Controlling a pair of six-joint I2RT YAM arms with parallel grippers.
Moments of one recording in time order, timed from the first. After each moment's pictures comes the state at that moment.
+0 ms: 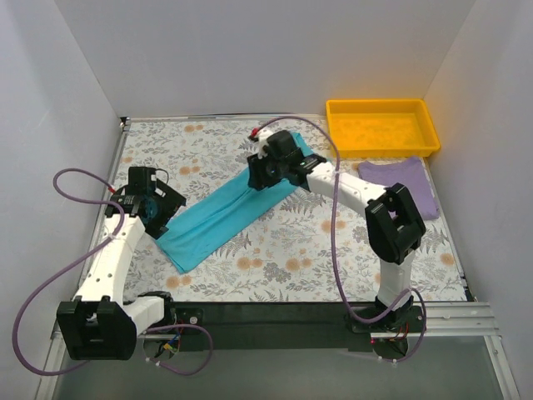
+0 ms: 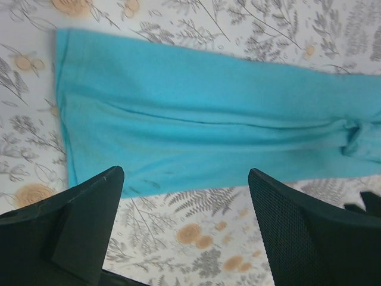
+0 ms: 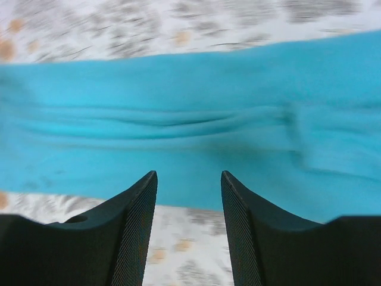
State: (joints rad) left arm 0.00 1.09 0.93 -0.86 -0.06 -0.97; right arm 0.68 1.91 1.51 -0.26 -0.21 0.18
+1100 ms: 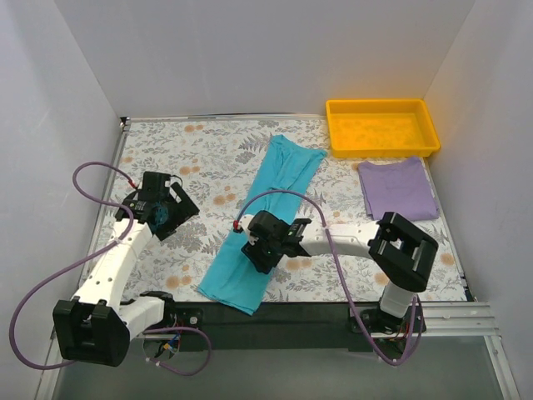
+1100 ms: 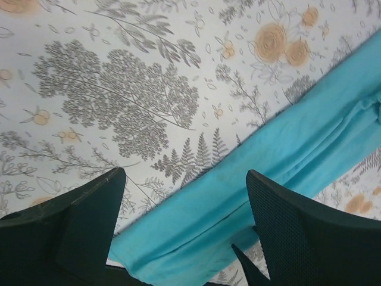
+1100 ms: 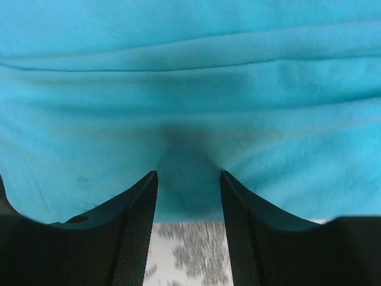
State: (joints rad) left arm -0.13 1.08 0.89 -0.81 -0.12 -0.78; right arm 1.12 1.76 1.04 -0.26 -0.12 0.16
